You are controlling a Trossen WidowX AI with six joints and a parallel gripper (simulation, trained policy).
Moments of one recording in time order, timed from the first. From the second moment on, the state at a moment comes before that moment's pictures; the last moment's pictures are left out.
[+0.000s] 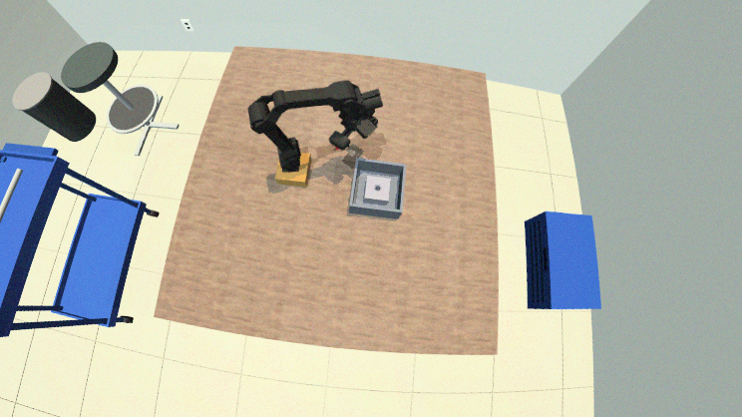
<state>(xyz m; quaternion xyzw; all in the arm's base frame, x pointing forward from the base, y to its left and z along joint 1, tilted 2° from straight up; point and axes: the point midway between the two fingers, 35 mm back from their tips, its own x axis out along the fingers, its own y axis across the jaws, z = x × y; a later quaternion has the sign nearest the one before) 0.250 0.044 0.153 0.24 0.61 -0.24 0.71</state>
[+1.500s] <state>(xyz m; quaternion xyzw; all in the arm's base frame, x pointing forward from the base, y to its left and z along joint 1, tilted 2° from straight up) 0.186 0.095 0.000 0.17 0.64 -0.35 0.66</state>
